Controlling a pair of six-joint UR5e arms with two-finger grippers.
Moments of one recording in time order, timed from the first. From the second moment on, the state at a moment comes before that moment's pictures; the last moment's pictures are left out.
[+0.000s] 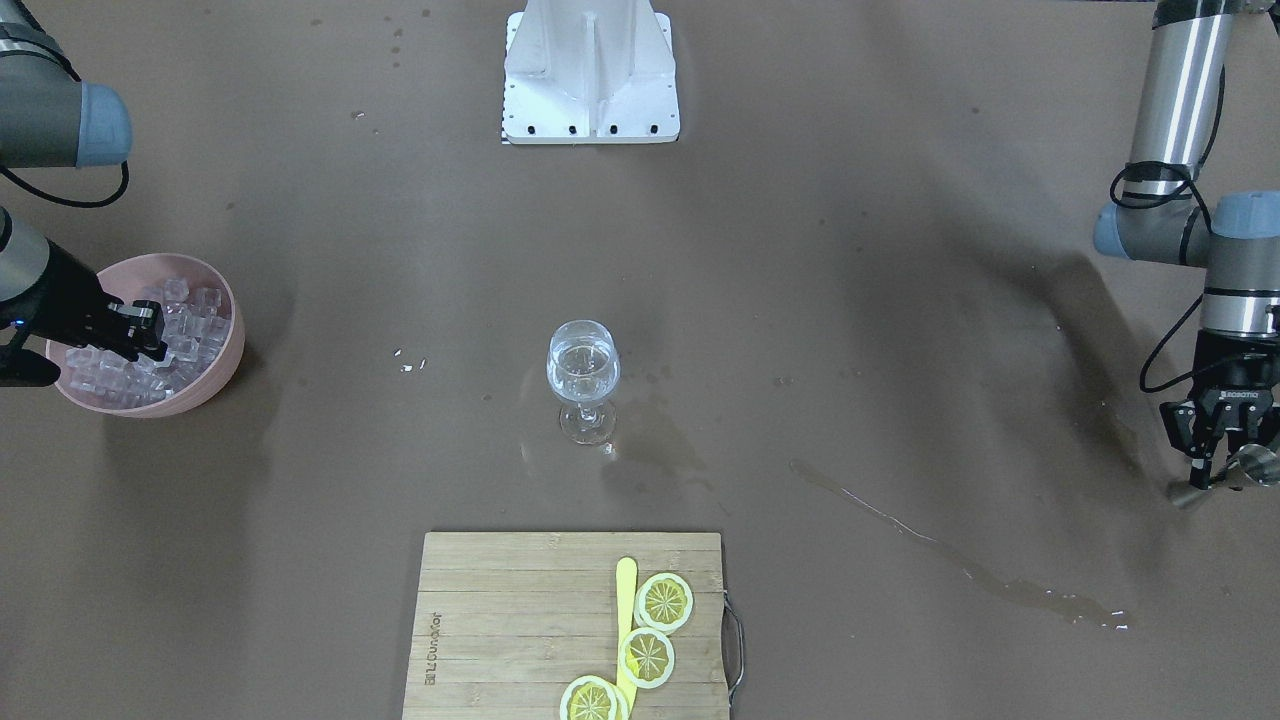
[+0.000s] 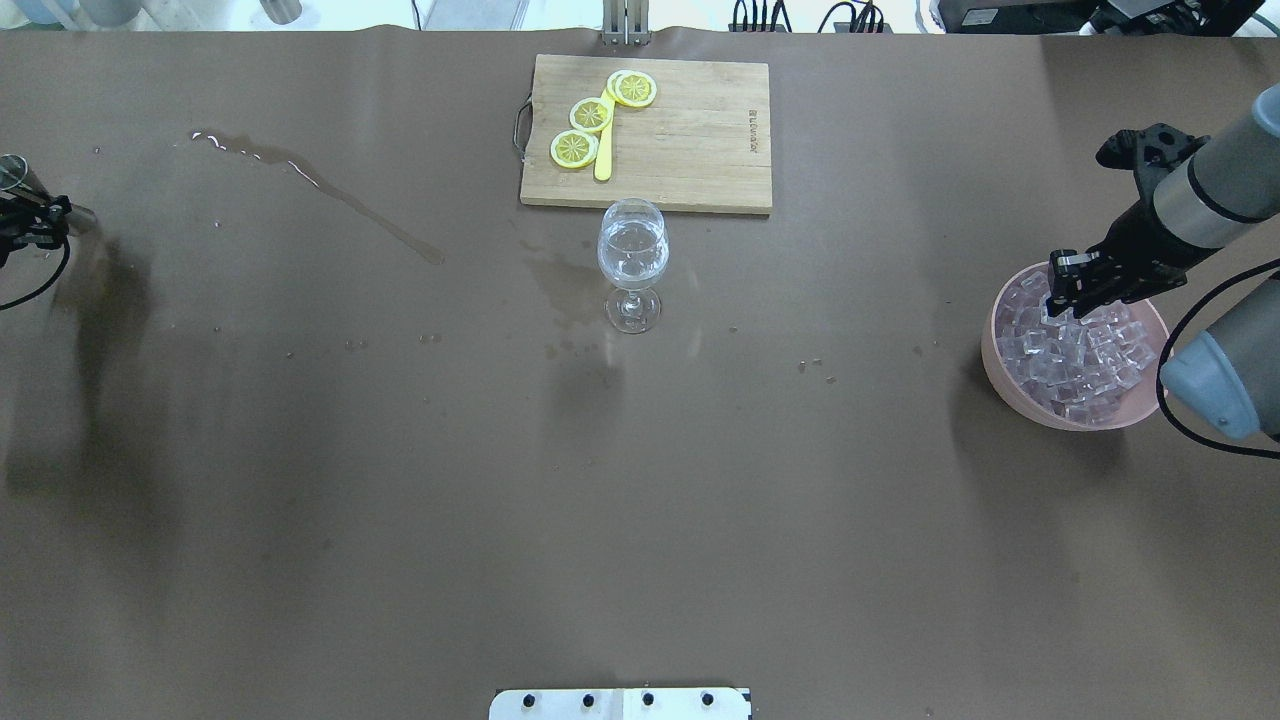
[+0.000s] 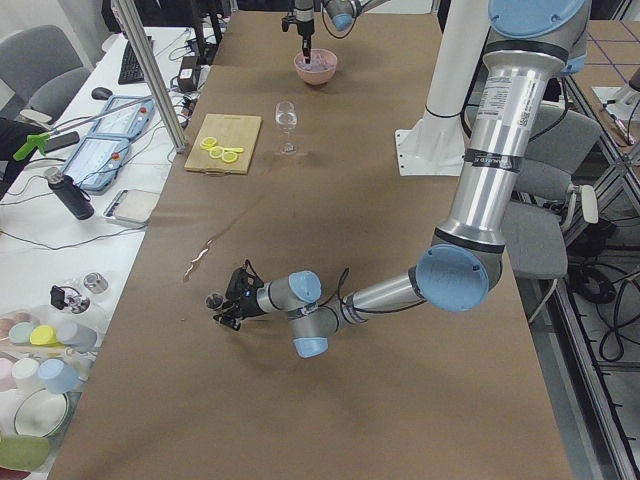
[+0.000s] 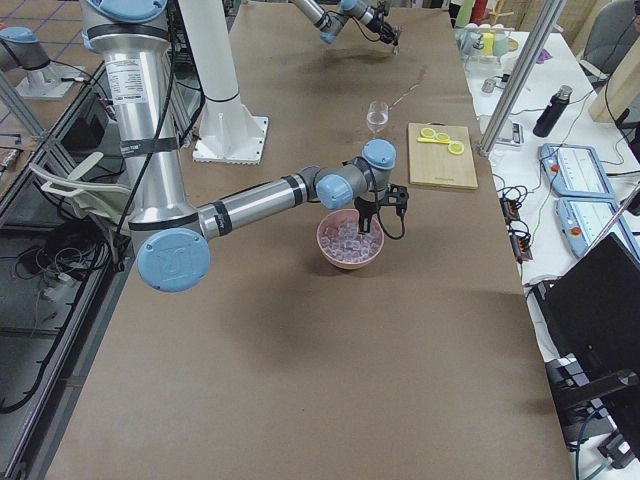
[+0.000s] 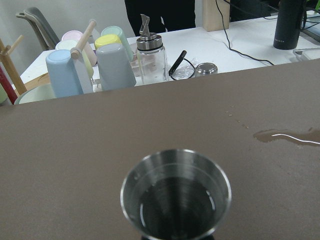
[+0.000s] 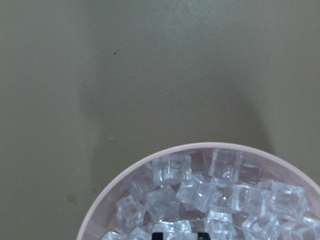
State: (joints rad) left arm -0.99 -1.78 -0.84 -3.26 -1.46 -0.79; right arm 1.03 -1.43 1.79 -1.44 2.27 0.77
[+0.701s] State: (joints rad) left arm -1.00 -1.78 -0.83 -3.26 -1.46 -0.79; right arm 1.07 -1.43 1.92 -1.57 2.27 0.77
